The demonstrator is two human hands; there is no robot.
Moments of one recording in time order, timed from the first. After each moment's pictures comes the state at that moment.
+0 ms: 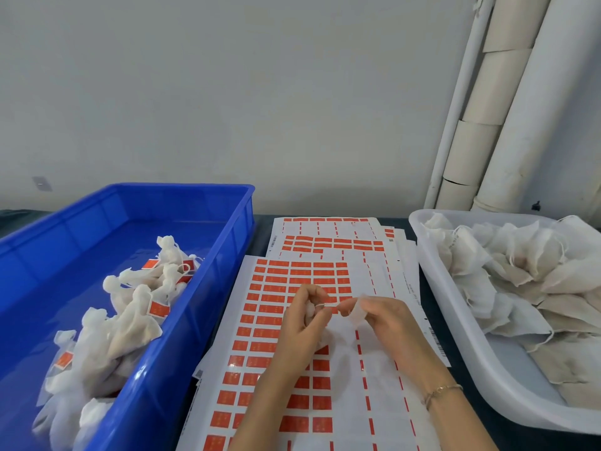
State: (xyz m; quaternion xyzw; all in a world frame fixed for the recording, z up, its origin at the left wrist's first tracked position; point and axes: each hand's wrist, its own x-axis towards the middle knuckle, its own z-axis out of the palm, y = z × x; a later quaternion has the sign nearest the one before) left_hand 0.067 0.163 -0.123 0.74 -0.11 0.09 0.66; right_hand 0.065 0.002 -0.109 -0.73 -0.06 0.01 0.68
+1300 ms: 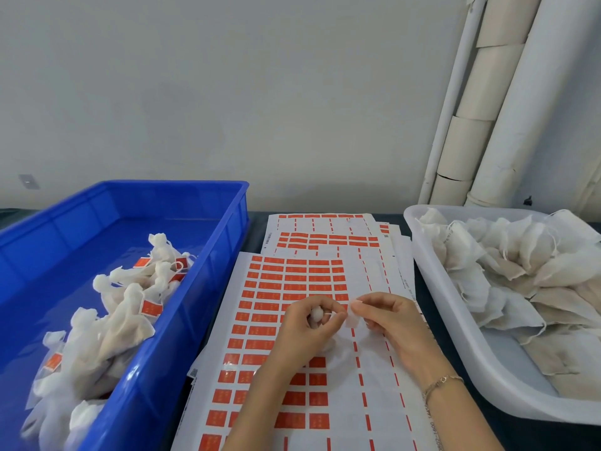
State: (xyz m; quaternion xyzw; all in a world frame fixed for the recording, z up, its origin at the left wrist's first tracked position) left_hand 0.069 0.162 -0.121 0.78 -0.16 0.05 0.60; right_hand 0.063 -0.007 -0.109 -0.70 0.06 -0.01 0.71
